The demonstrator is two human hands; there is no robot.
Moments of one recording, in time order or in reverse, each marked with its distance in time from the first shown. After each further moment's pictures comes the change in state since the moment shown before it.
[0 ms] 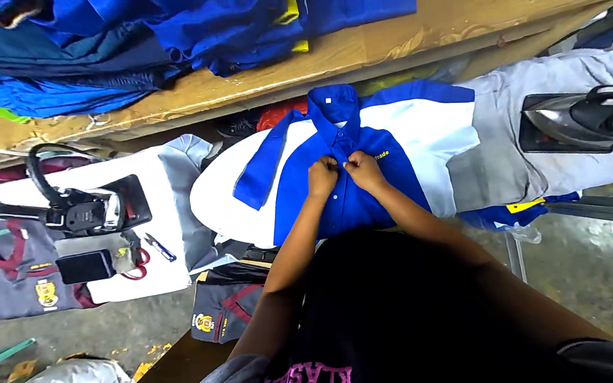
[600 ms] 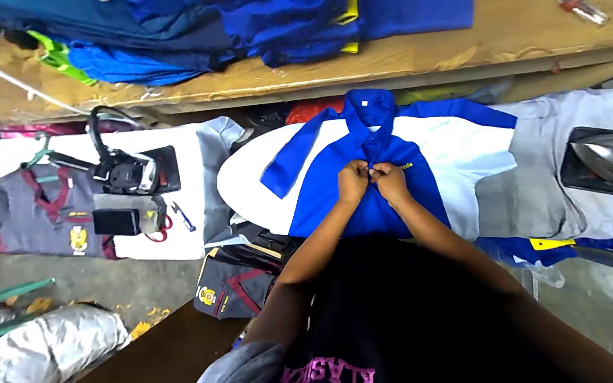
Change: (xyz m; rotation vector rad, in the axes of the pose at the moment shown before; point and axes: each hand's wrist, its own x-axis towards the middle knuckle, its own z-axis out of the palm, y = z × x) left_hand -0.017 -0.002 0.023 -0.206 0.195 0.098; right_hand -0.011 0.007 0.016 0.113 0.045 0.003
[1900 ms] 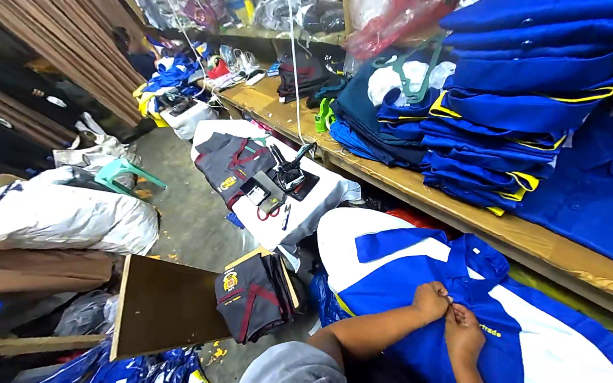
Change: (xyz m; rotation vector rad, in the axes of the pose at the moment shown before) left_hand -0.010 0.006 -0.011 -0.260 -0.030 -0.168; right_hand -0.009 0.023 0.024 -0.187 0.266 -0.465
